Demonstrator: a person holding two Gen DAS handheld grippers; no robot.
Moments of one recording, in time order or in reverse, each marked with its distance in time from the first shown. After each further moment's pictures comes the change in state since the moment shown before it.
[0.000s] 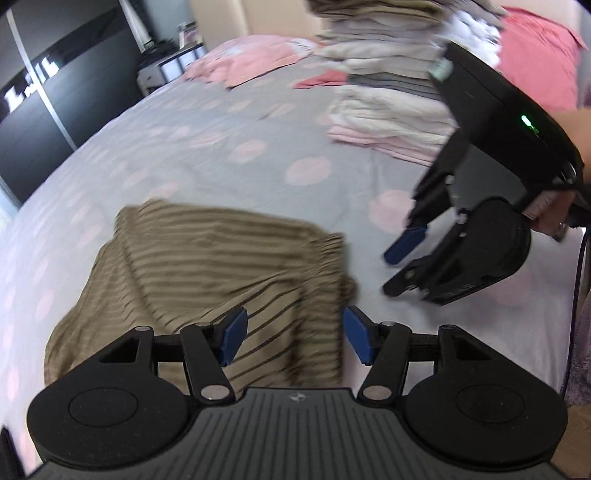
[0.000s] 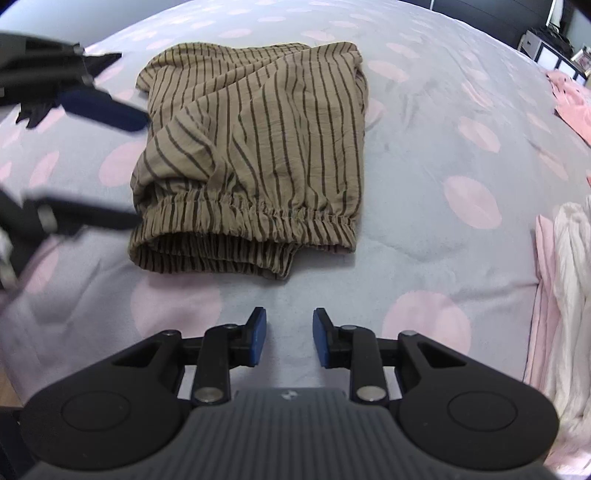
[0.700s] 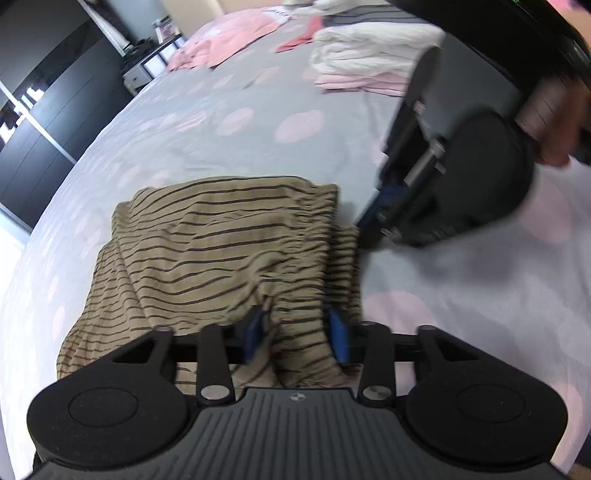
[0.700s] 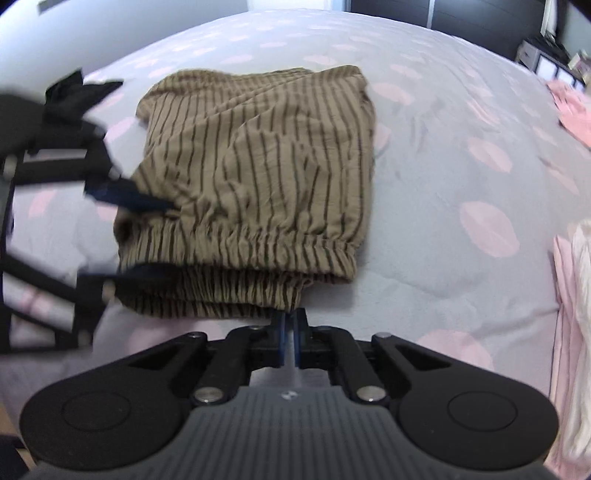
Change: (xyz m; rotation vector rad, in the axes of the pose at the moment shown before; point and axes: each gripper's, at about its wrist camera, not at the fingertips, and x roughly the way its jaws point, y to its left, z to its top) left arm 0.038 -0.015 -0.017 0.143 0.100 0.092; right arm 0.013 -0.001 0.011 0.033 -0.097 0.035
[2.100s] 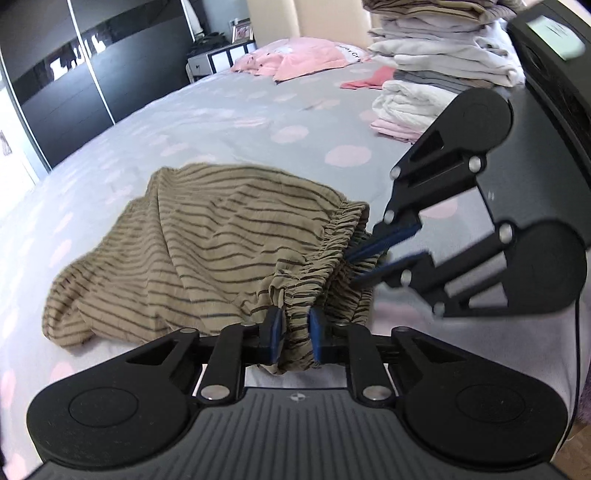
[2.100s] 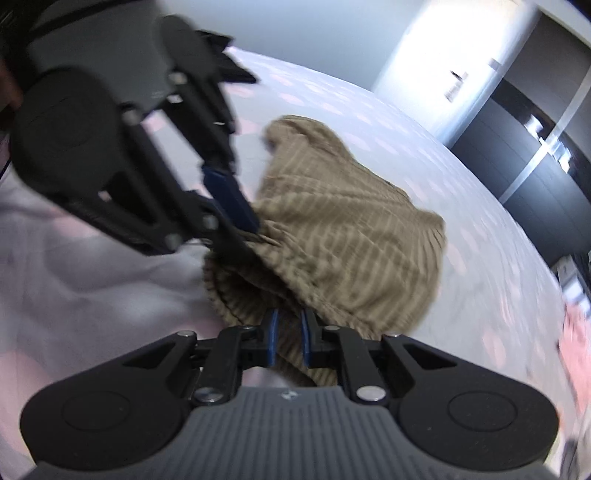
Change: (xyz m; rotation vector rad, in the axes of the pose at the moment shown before) left arm -0.027 0.034 -0.040 -0.338 -0.119 -0.030; right arm -0.022 0.084 -0.016 -0.686 -0.227 -0.069
